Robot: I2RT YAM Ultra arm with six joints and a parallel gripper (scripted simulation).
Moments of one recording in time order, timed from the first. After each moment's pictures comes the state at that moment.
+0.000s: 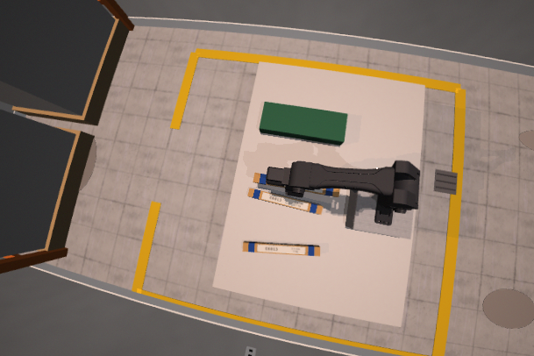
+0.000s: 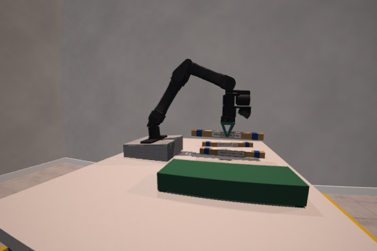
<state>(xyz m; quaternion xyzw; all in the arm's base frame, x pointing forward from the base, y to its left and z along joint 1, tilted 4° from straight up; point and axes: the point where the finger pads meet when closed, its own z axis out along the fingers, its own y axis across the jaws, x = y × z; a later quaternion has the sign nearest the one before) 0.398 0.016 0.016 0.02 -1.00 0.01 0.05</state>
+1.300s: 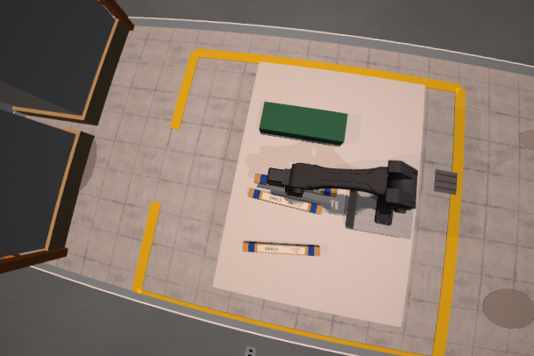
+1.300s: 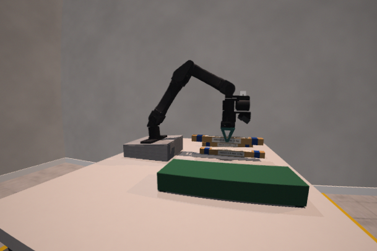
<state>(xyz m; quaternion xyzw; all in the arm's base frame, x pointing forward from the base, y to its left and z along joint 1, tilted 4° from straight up) 0.397 0.014 -0.010 0.02 -1.00 0.01 0.04</state>
